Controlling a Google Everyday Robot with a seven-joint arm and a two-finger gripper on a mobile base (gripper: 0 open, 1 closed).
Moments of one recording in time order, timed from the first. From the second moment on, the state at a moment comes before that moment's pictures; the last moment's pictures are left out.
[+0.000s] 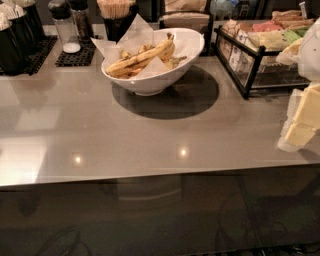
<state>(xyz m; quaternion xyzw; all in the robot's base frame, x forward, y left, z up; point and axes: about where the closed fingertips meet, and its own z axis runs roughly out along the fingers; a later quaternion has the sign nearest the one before) 0.438 -0.217 0.976 -0.60 0.78 -0.03 0.16</state>
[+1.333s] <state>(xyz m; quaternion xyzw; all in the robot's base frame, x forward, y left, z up) 0.540 -0.108 1.019 -0.72 0.65 0.06 0.25</state>
